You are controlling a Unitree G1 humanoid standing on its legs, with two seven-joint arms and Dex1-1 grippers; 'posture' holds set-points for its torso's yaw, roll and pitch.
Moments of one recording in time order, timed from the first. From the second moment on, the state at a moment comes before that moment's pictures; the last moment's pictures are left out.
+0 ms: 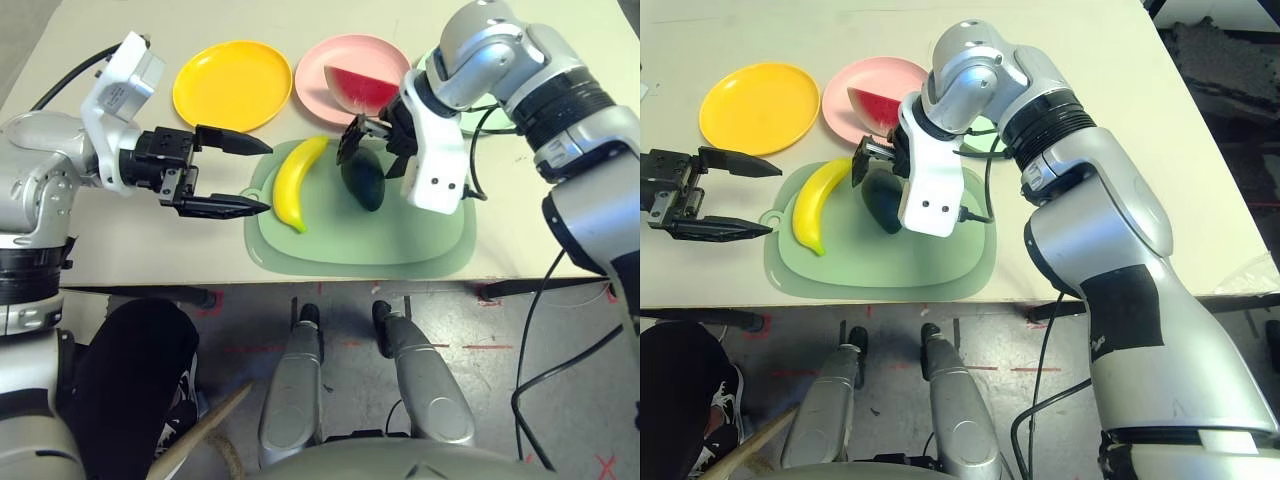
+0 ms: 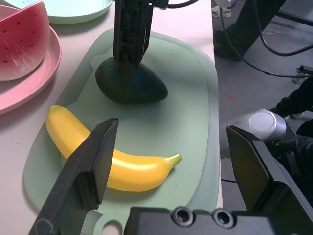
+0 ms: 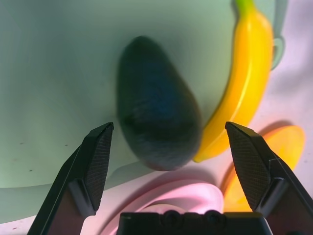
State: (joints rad) left arm -0.72 1.00 0.06 0.04 -0.58 0.51 -1.54; right arm -1.62 -0.41 0.74 1.05 -0.28 -1.33 1.38
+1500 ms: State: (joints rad) left arm -0.72 1.01 0.06 0.04 -0.58 0.48 -1.56; right arm -1.47 -0.57 0.84 0.67 -0.04 -0.77 1.61
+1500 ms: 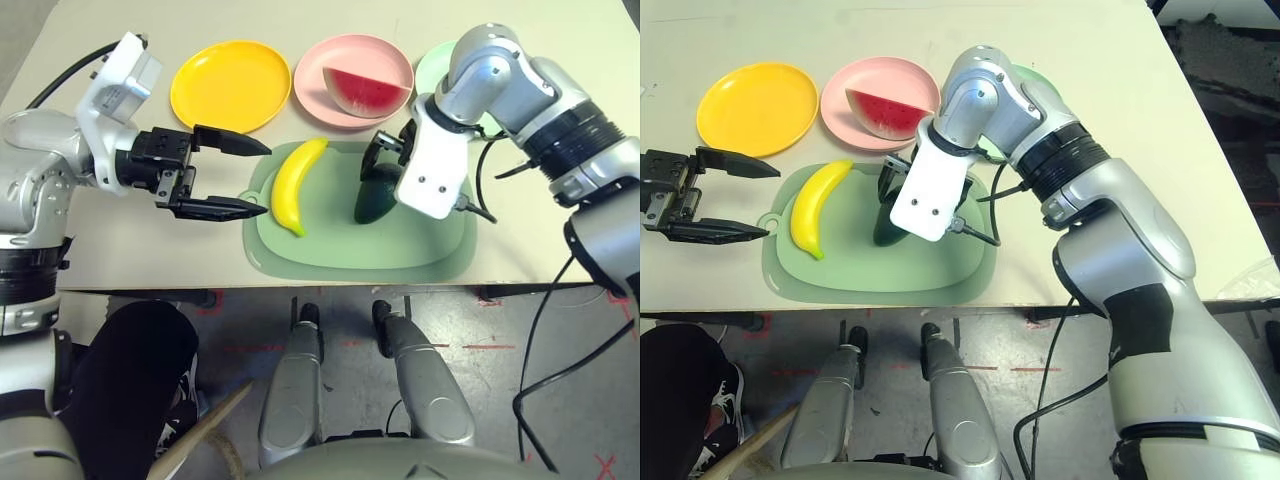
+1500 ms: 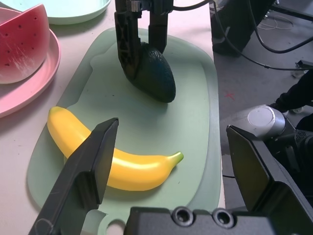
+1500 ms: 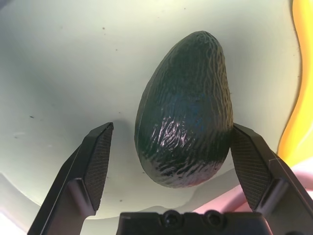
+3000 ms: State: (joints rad) left arm -0.81 0.90 0.02 0.13 -0.35 0.35 -1.29; right arm -1.79 -0.60 0.81 1.30 -0.34 -0.53 1.40
